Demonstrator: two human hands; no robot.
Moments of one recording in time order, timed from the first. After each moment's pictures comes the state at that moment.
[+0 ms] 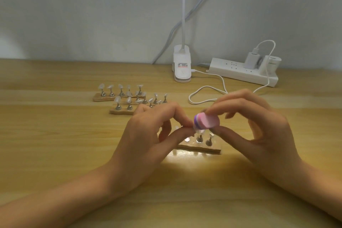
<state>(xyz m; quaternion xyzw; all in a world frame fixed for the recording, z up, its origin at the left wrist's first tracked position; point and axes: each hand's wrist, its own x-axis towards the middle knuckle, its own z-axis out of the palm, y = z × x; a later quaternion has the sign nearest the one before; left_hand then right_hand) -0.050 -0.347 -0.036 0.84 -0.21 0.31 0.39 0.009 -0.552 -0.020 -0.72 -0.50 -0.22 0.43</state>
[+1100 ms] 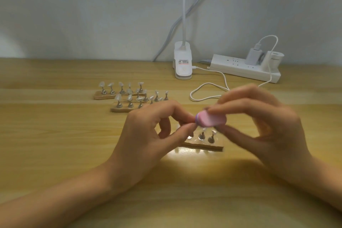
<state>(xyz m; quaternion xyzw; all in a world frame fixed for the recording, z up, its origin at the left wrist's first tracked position) -0.050 -0.347 -0.032 0.82 -0.21 0.29 0.45 0.013 -0.557 -0.020 -0.71 -0.51 -0.22 0.42</state>
